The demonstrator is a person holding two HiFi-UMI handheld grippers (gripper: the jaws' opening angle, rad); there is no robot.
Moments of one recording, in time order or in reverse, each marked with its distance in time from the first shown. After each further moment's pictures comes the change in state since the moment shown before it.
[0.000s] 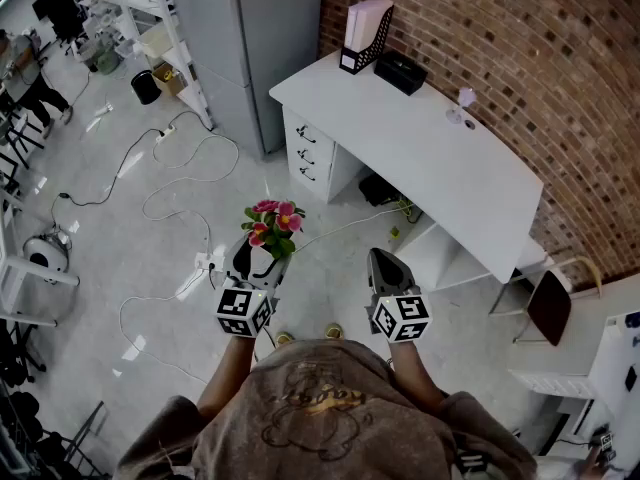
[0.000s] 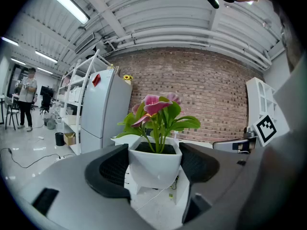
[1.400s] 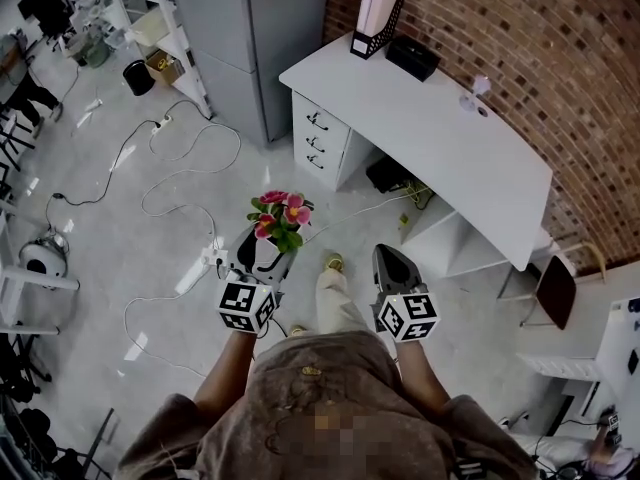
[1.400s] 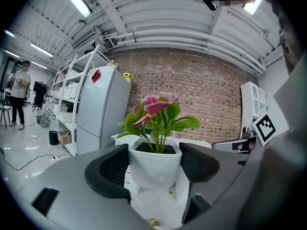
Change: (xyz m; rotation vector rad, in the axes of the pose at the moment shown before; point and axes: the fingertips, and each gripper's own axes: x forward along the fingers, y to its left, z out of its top) left arm 0.003 0.074 -0.013 -0.004 0.005 -0.089; right arm 0.046 0.057 -0.021 0.013 0.016 -0.046
